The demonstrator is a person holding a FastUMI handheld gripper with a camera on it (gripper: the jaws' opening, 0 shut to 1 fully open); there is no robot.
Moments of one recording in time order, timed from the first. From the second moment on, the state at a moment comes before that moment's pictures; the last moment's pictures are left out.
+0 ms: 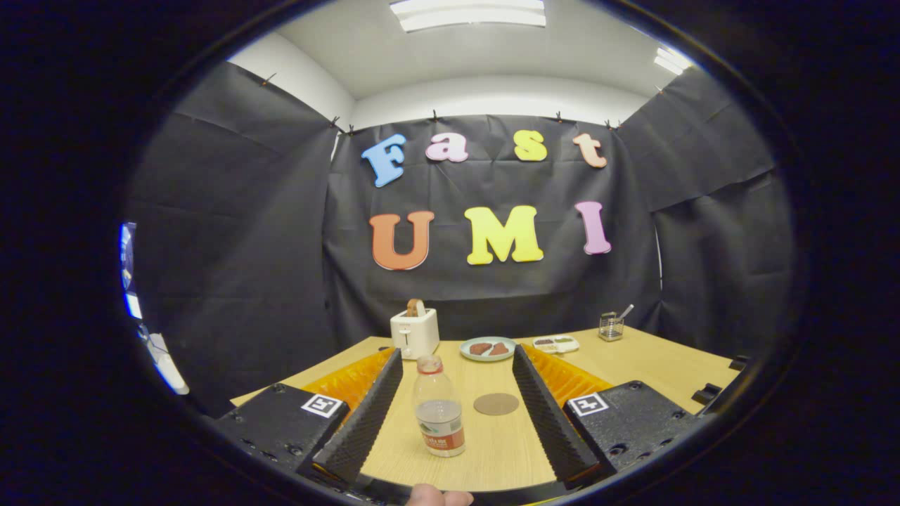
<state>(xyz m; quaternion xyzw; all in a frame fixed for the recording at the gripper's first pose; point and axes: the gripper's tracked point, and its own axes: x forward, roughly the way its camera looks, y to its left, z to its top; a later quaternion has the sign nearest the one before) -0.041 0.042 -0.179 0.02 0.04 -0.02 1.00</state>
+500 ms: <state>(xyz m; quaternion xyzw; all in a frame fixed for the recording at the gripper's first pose) 0.000 0.058 -0.283 0.01 0.09 -0.03 1.00</state>
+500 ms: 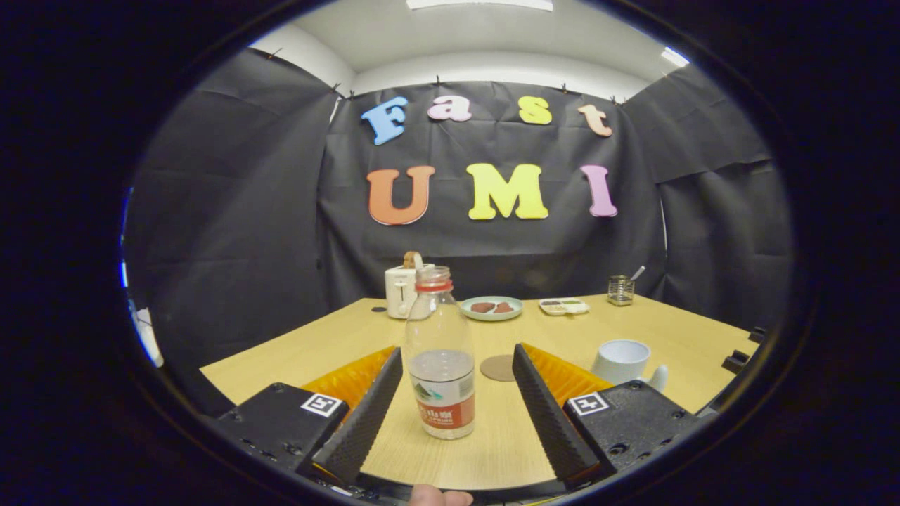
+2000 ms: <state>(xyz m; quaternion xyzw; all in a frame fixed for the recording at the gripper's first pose) 0.050 0.031 -0.263 0.11 0.09 -0.03 0.99</state>
